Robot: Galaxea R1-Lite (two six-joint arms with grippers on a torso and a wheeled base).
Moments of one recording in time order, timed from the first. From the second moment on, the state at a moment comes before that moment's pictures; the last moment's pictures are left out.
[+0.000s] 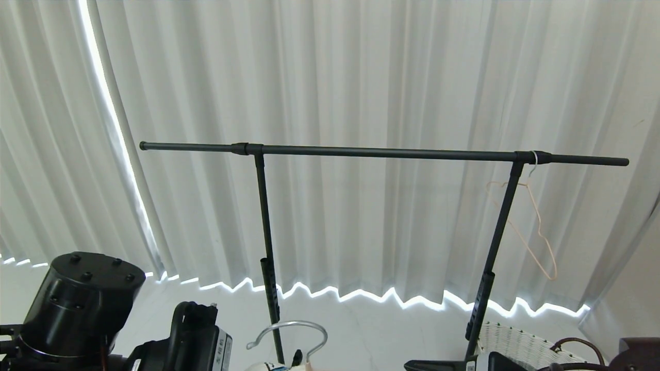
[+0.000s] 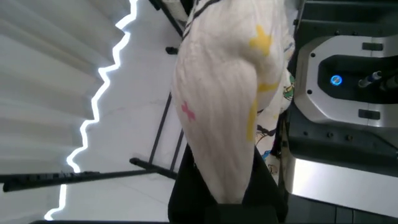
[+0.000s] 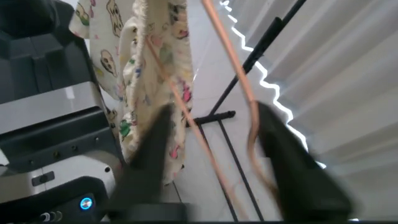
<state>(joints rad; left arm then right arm) -0.56 1.28 -0.50 0.02 -0.58 0.69 1.28 1.46 -0.40 -0.65 -0.12 -0.05</state>
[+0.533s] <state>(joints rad) -0.47 1.23 -0.46 0.02 -0.49 0.69 1.22 1.46 -0.36 -0.65 -0.18 -0.05</state>
